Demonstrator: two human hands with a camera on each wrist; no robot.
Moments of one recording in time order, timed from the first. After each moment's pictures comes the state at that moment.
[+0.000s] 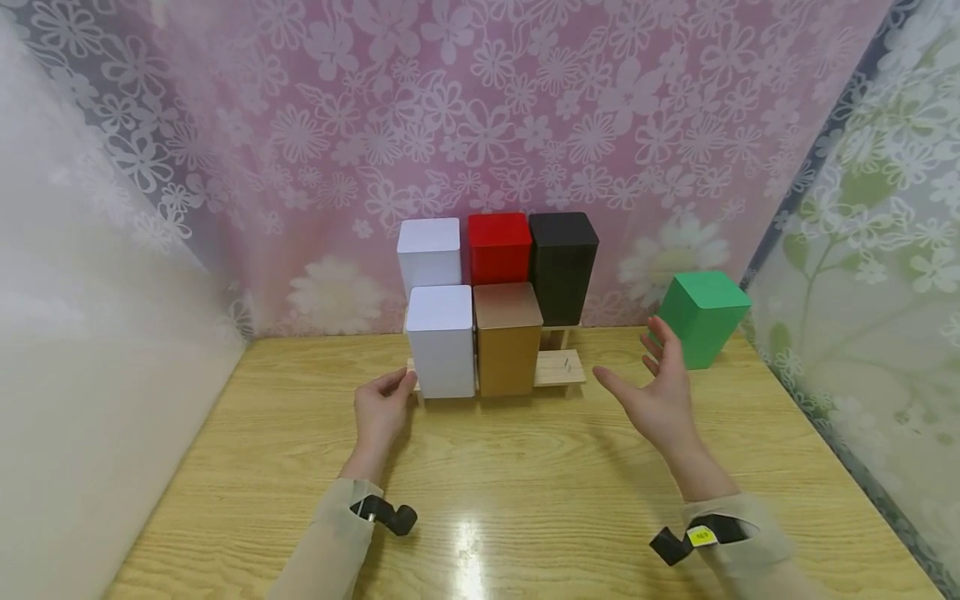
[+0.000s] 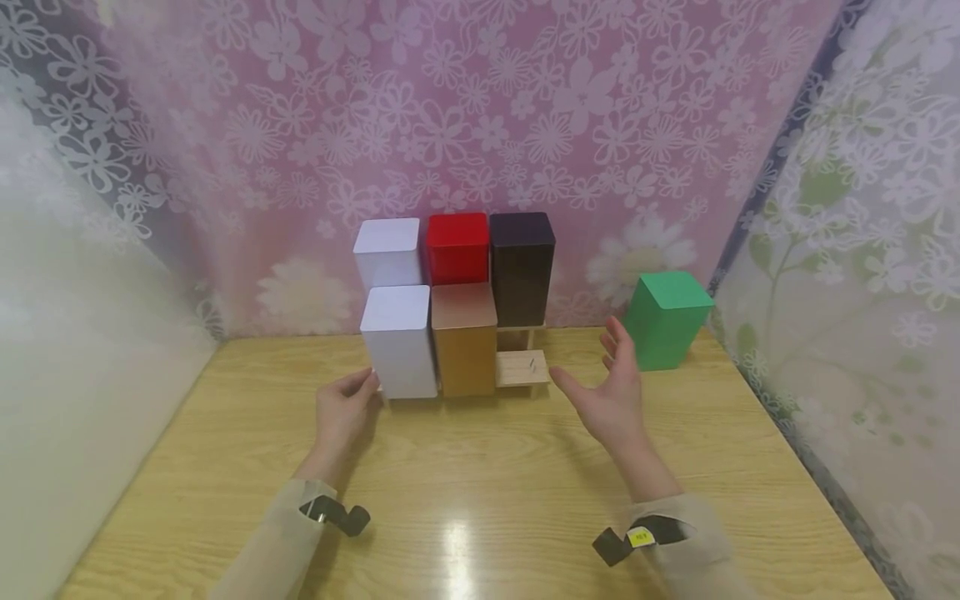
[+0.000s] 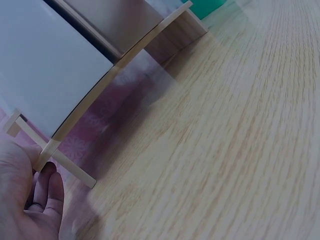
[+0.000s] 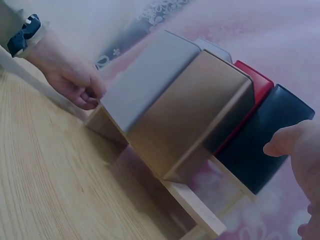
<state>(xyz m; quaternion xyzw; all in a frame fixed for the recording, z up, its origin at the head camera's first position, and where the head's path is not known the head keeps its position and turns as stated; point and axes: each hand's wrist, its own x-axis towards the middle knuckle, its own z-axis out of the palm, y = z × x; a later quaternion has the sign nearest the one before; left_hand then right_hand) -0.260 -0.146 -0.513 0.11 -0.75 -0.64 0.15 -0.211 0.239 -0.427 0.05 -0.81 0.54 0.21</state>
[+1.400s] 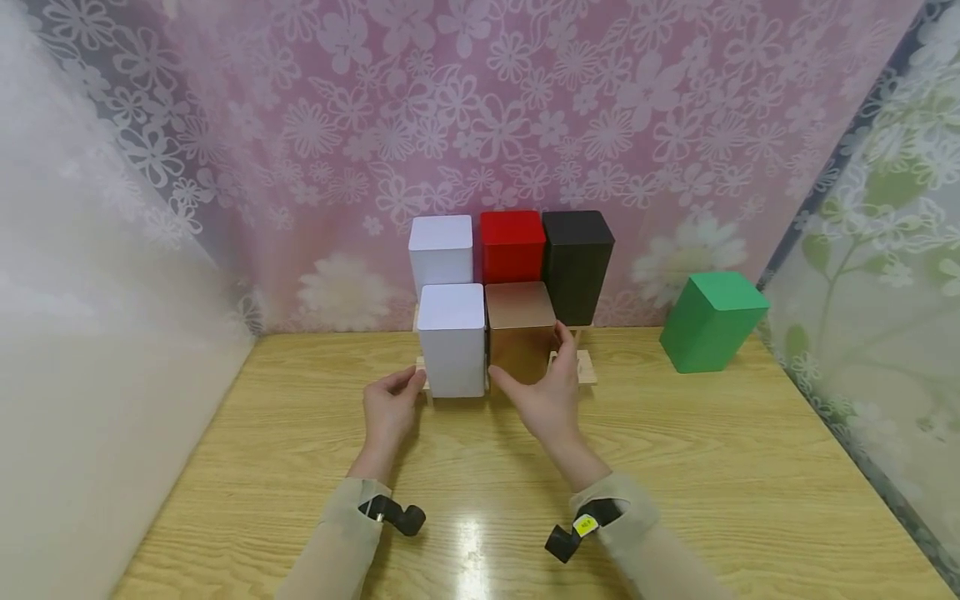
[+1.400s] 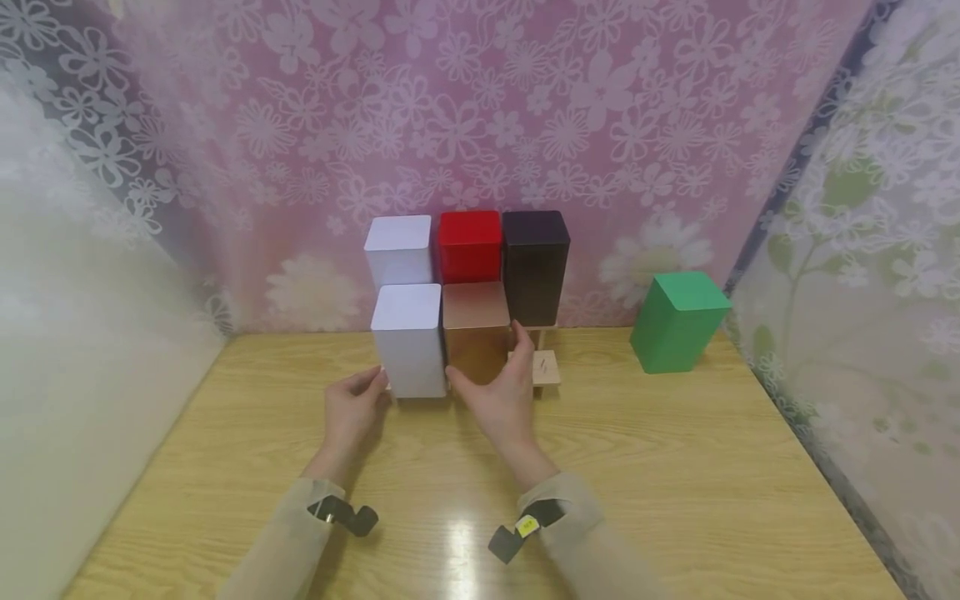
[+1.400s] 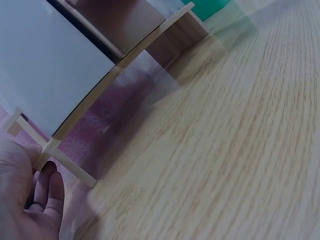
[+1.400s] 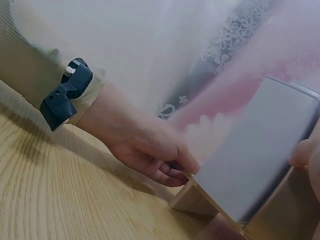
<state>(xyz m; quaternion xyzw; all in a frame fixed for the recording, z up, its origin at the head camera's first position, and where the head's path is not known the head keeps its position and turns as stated) -0.260 -0.149 -0.512 0.11 -0.75 -0.64 0.15 -0.232 0.087 -0.445 0.05 -0.79 0.57 0.23</state>
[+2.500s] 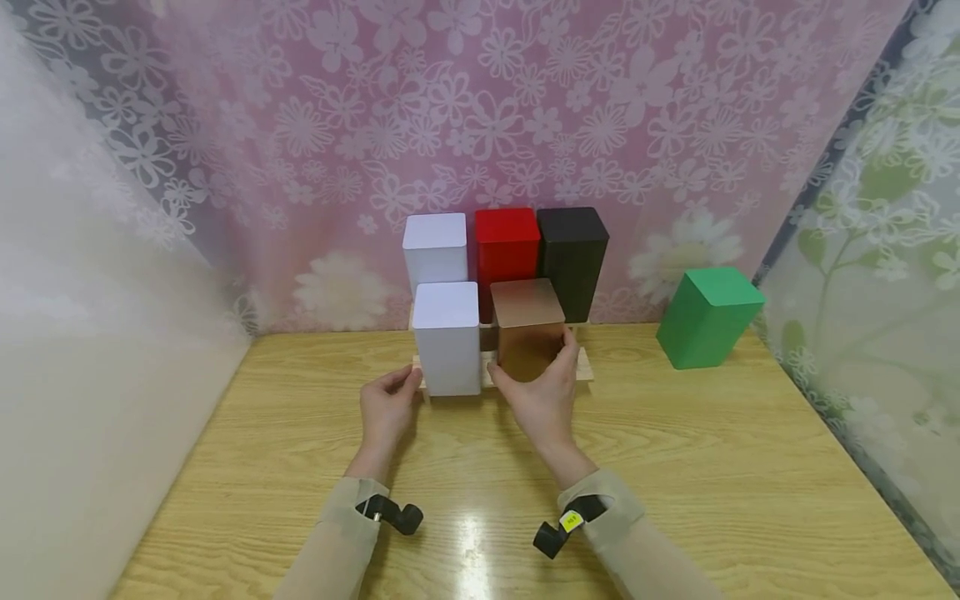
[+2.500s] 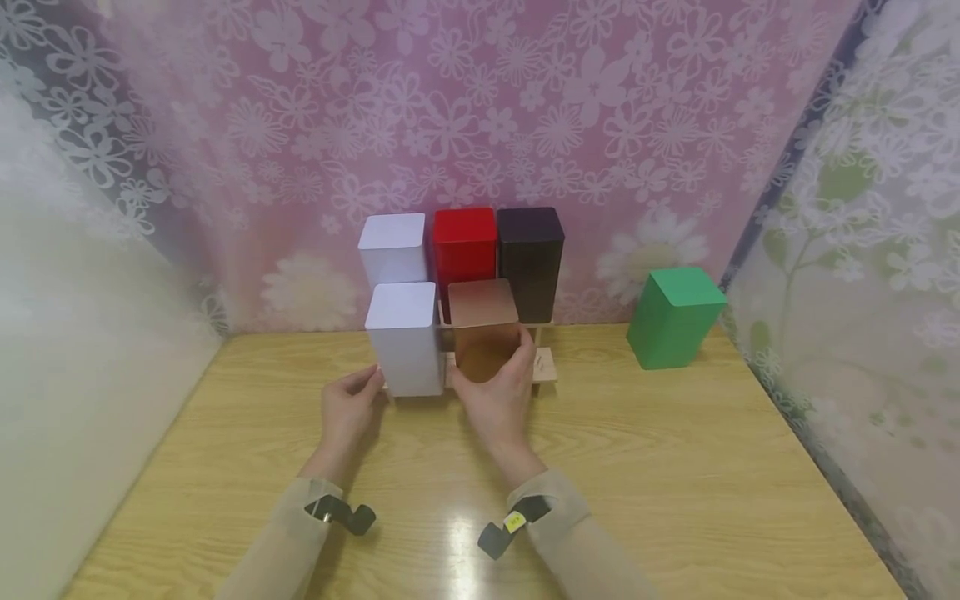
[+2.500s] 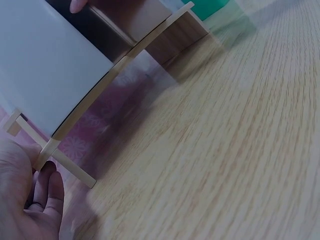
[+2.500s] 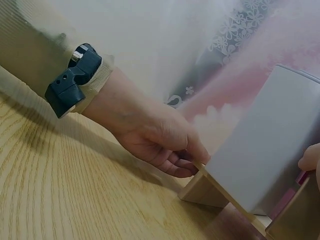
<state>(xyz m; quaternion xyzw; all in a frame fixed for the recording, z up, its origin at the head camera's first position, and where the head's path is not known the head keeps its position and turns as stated) -0.262 -0.148 -0.514 0.11 -0.74 -0.65 0.14 -0.236 0.082 -0.459 -0.01 -0.79 0.55 0.28</state>
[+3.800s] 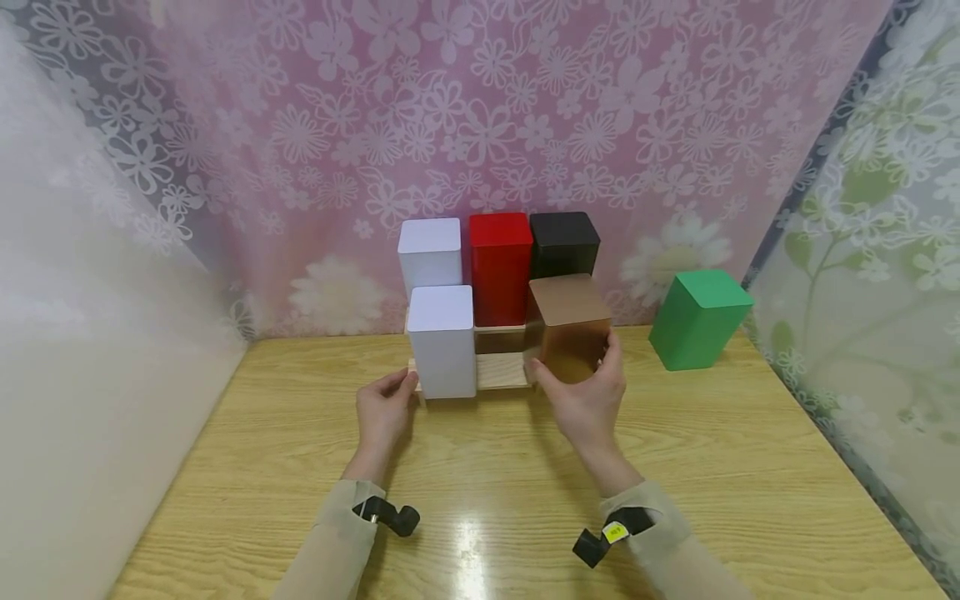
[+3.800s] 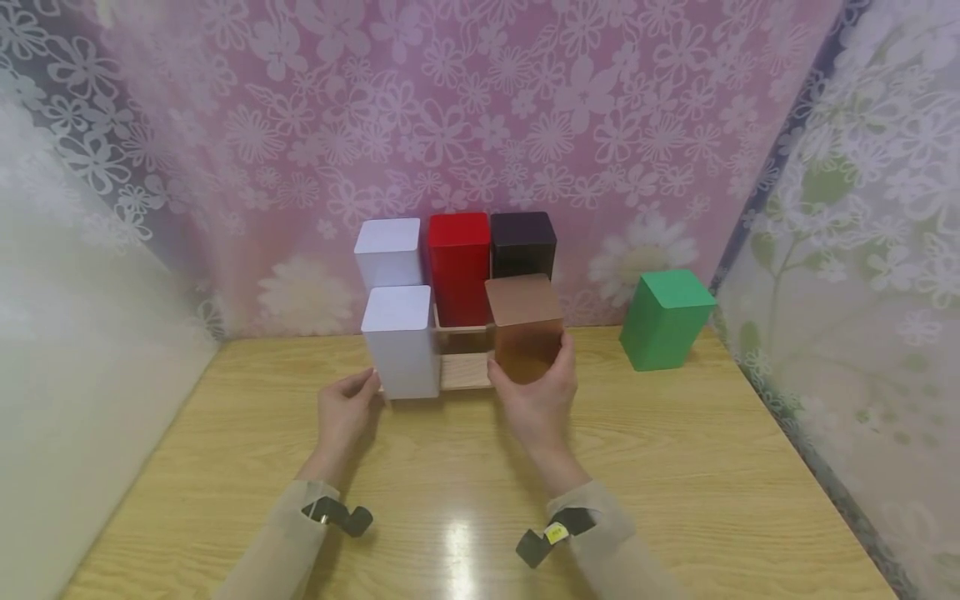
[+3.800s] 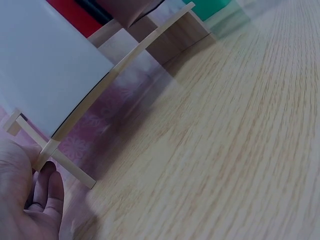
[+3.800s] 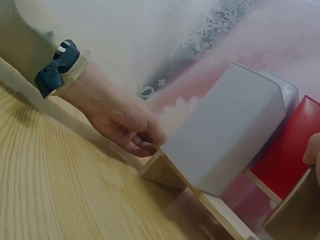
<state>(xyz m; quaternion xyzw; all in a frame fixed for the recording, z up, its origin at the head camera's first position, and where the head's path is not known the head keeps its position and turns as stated) -0.263 -0.147 -0.518 0.11 -0.75 -0.64 0.16 -0.224 0.137 -0.440 0.02 -0.74 0.55 0.39</state>
